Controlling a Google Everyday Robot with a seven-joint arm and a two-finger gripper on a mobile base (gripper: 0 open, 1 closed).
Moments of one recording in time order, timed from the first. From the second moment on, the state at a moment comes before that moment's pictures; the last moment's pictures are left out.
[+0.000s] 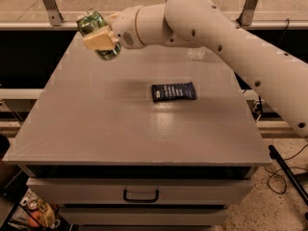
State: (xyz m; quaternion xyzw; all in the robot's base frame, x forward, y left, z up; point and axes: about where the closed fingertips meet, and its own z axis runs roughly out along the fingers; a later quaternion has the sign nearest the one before) arm 0.656 0.139 0.982 -0.49 0.63 0.27 0.54
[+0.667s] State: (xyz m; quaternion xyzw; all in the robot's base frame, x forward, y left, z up) arm 0.672 0.163 0.957 -0.48 0.62 0.33 0.53
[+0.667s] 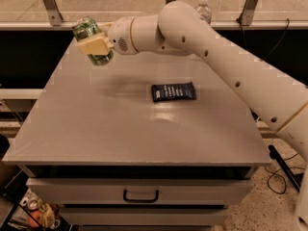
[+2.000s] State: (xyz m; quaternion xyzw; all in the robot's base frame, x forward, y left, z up) arm 0.679 0.163 0.892 -0.39 0.64 0.39 0.53
